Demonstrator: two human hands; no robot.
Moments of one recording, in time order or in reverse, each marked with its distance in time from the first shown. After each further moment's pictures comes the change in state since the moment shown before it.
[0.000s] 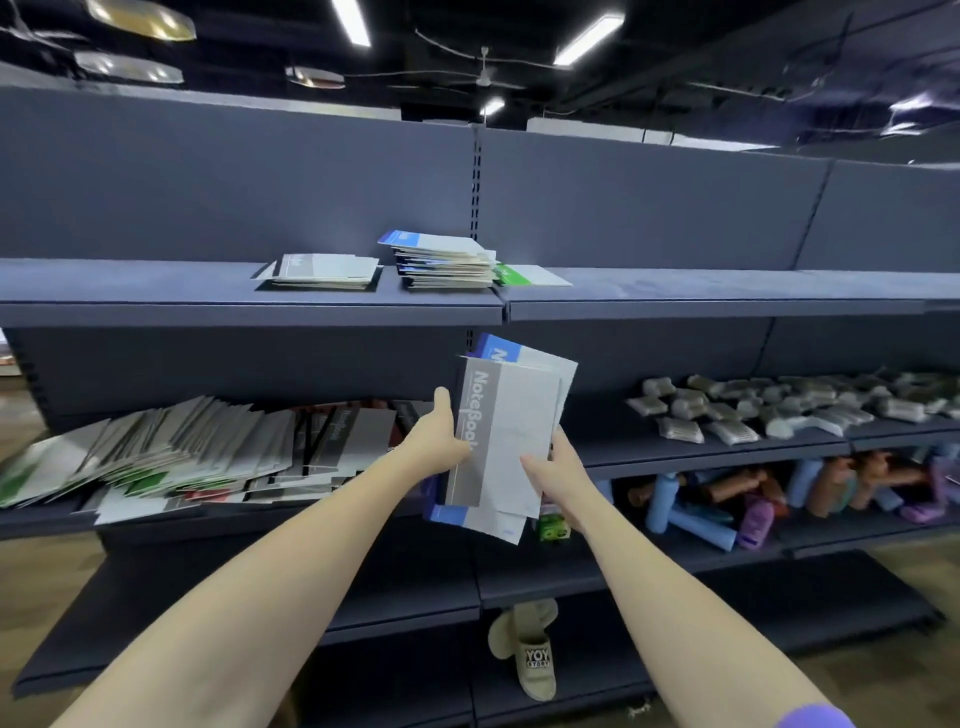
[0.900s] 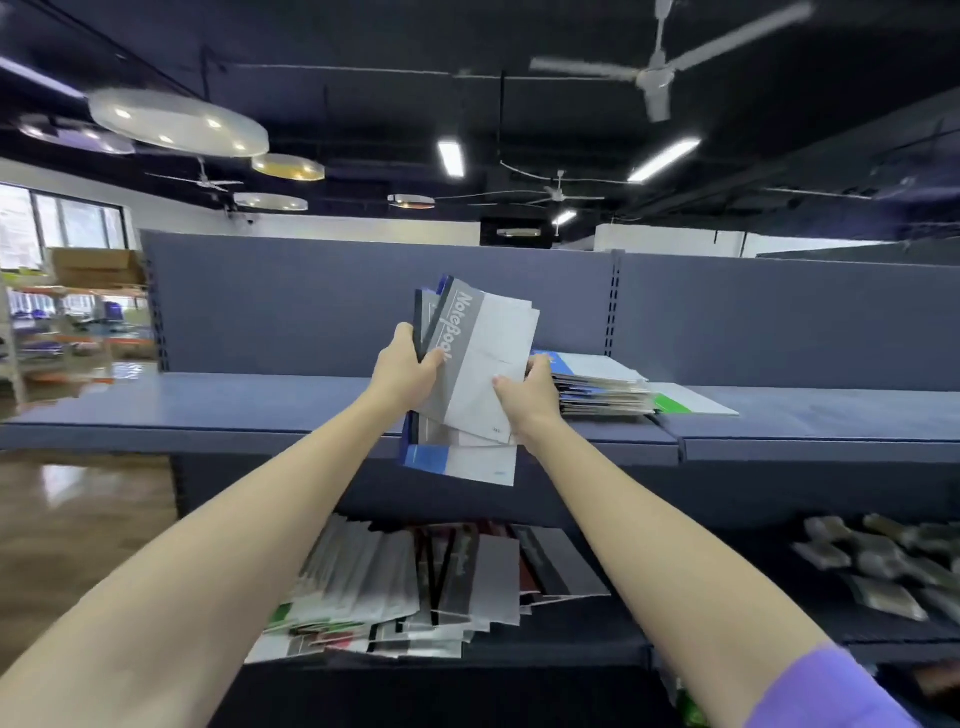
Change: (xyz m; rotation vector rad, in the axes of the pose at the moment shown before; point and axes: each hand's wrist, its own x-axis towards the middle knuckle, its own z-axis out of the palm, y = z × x) left_hand 0.051 -0.031 -0.313 -0.126 0.628 0.147; right_hand 0.135 -0.248 0.231 0.005 0.124 -0.279
